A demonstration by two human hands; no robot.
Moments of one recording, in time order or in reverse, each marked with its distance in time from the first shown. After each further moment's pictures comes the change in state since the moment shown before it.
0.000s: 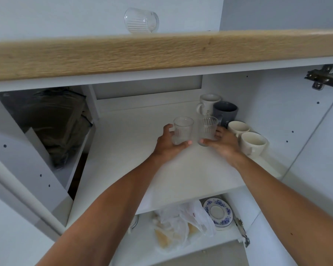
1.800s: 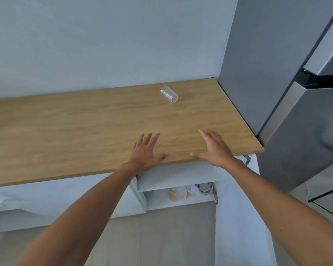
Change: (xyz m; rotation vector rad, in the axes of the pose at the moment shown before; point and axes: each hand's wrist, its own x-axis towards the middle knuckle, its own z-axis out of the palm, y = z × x) left_hand -0.203 0.350 -0.295 0.701 -0.153 -0.057; right_hand -0.165 -0.447 -0.108 -0.831 -0.422 -0.129
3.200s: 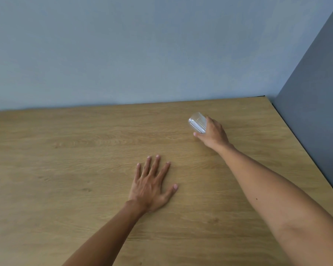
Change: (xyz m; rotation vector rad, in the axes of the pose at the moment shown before) left_hand 0.198 -0.133 0.027 0.231 -0.035 -0.056; right_hand 0.409 -0.038 0.066 0.096 0.113 0.111
